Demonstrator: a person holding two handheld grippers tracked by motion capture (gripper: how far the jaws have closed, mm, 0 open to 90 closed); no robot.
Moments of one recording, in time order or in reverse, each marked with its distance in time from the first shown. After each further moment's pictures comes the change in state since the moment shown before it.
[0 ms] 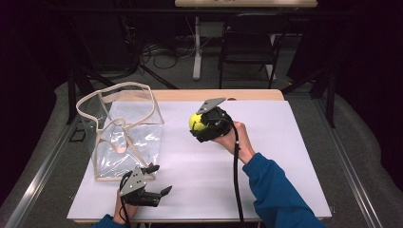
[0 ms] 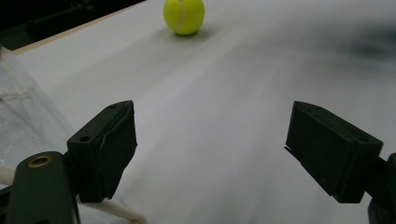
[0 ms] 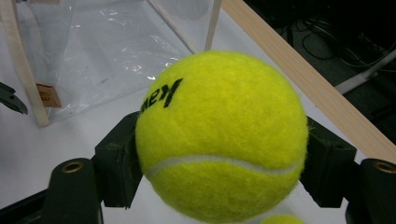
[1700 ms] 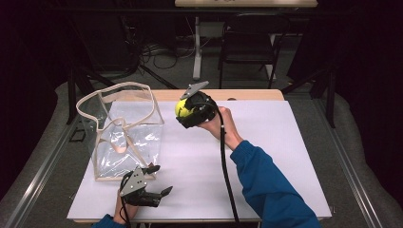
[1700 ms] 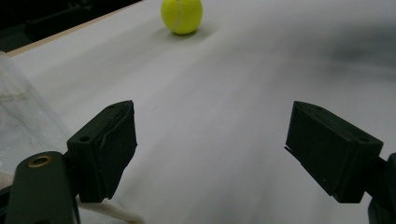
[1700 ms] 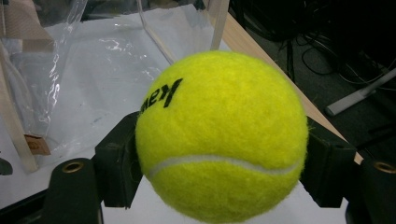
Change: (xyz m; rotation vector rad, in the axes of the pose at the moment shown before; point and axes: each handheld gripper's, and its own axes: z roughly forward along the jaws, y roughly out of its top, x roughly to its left) left arm -0.001 0.000 0.001 0.002 -0.005 0.006; right arm -0.006 0.058 0.024 -0.027 0.006 -0.035
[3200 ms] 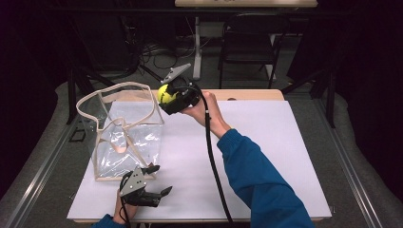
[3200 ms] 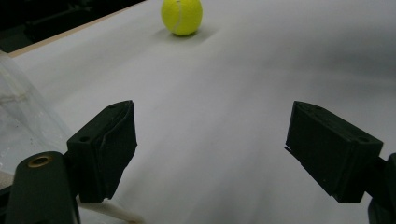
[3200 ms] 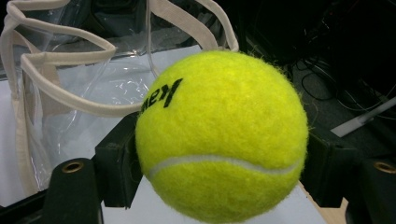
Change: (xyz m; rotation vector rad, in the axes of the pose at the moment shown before) left arm 0.001 0.000 -0.002 0.004 -0.016 0.001; right arm 0.005 0.055 0.002 -0.047 0.015 -0.037
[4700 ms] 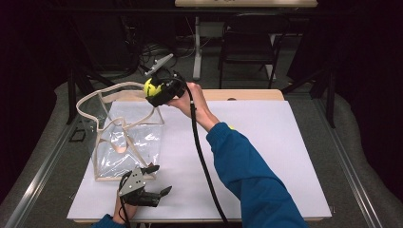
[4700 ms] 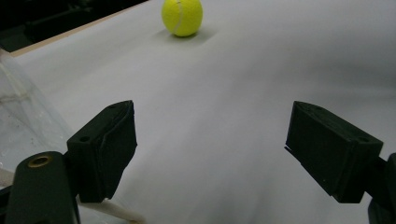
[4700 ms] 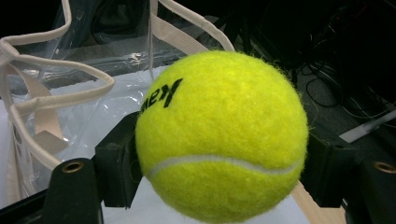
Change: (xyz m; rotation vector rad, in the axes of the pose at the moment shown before) left arm 0.001 0.000 -0.001 -0.008 0.006 -0.007; right arm 0.000 0.036 0.026 0.011 0.018 -0.014
